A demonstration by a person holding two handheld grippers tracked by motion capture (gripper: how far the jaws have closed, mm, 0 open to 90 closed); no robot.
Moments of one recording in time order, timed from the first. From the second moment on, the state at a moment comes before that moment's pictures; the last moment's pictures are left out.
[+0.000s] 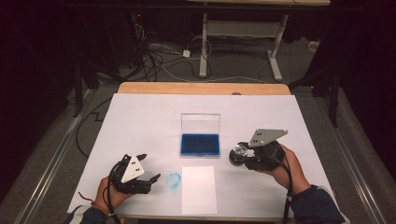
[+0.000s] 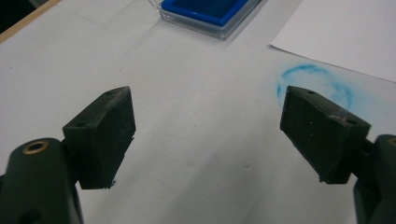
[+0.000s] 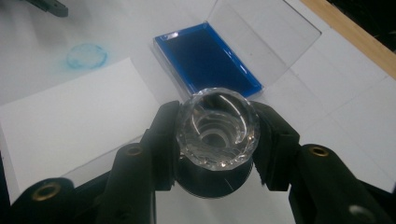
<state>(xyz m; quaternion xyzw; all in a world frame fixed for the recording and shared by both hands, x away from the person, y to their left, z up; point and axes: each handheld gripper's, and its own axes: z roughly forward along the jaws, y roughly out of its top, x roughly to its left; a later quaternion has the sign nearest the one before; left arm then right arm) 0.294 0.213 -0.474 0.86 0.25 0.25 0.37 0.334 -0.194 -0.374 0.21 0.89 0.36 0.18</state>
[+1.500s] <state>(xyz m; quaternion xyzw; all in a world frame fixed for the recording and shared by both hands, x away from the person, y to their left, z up) 0.321 0.141 -0.450 0.86 0.19 0.23 0.42 0.350 -0.143 -0.367 0.17 0.89 0.38 0.17</state>
